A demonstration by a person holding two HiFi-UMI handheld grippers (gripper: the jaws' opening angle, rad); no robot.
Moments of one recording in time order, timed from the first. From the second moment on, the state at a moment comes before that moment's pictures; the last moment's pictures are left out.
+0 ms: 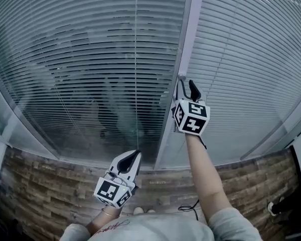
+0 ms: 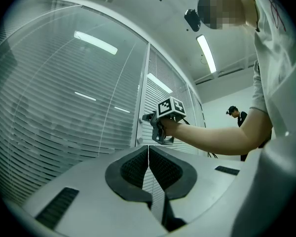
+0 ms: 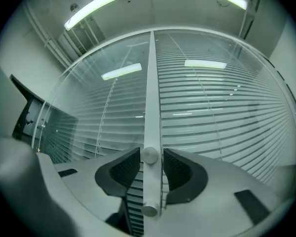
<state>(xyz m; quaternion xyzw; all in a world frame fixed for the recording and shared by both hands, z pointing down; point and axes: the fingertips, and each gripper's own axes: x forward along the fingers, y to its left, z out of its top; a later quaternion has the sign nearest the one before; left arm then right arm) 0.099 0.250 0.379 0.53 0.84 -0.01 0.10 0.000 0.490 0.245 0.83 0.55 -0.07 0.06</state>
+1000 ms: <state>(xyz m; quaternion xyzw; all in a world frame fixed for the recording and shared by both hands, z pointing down) 0.114 0.254 0.386 0.55 0.83 0.00 0.10 0.025 0.512 0.250 0.69 0.46 0.25 0.50</state>
